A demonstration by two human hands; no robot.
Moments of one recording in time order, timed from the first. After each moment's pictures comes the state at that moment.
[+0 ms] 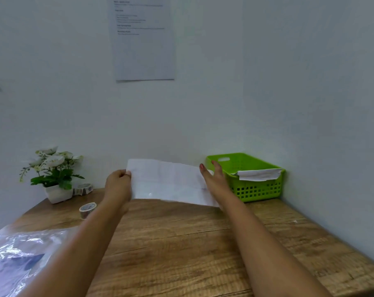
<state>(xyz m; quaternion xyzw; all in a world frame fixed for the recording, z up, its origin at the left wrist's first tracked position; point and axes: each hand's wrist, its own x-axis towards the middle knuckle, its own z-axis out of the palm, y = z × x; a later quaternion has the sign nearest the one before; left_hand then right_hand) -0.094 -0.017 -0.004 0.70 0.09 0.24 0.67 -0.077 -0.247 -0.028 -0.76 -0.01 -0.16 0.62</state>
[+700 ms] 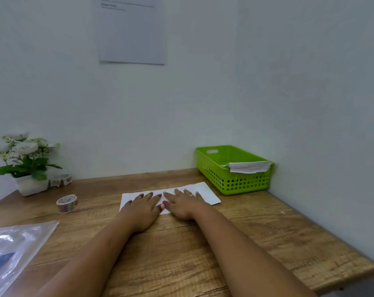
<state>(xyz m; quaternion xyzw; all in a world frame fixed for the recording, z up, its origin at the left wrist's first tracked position) -0.089 -0.053 -0.073 0.99 -0.14 0.01 0.06 -0.088 -0.207 -0.061 -0.99 -0.10 0.05 0.11</state>
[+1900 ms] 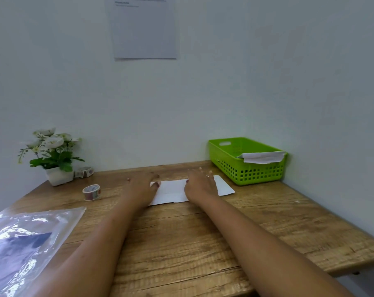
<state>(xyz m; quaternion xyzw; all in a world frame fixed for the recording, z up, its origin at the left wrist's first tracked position) -0.088 -0.017 -0.057 0.97 -0.08 0.16 0.15 -0.108 -0.188 -0.049 -0.98 -0.03 -0.13 0.17</state>
